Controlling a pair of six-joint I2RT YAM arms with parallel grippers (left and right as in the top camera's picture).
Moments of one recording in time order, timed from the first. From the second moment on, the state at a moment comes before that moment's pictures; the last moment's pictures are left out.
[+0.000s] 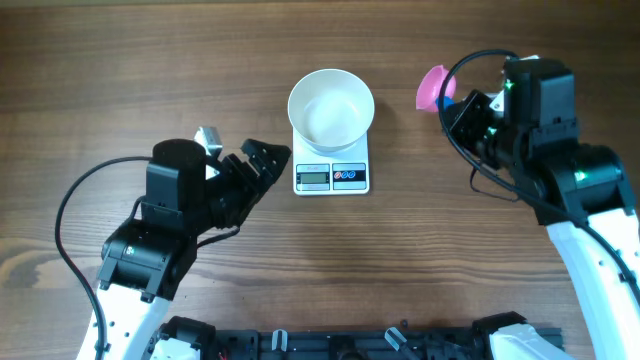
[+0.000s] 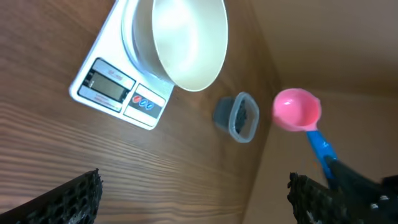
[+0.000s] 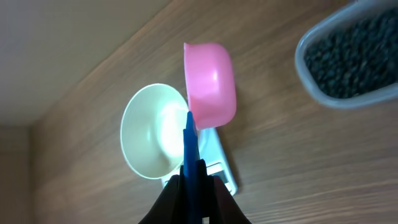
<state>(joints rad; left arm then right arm) -0.28 0.94 0.89 -0.64 0.38 -1.10 0.23 1.22 1.35 -0.91 -0.06 0.72</state>
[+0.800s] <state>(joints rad) -0.51 1.36 1.55 -1.15 0.27 -0.51 0.12 1.19 1.63 -1.05 0.04 0.36</state>
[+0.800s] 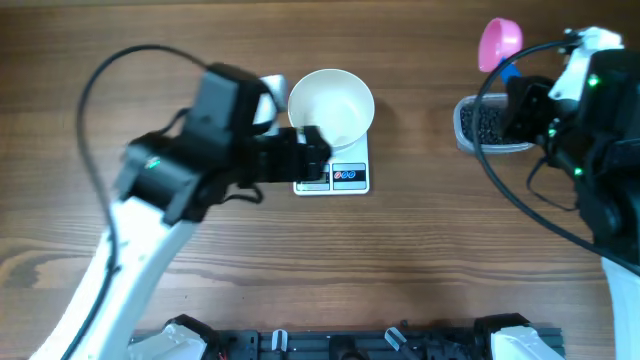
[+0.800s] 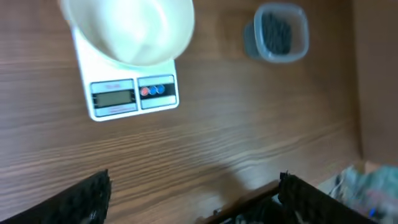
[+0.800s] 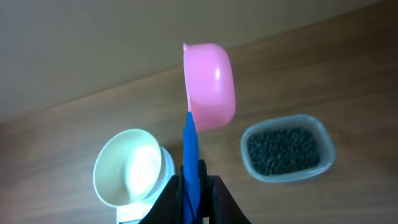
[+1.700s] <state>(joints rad) -0.66 1.52 1.32 -0.92 0.01 -0.73 0.07 1.26 1.65 -1.12 -0.01 0.32</state>
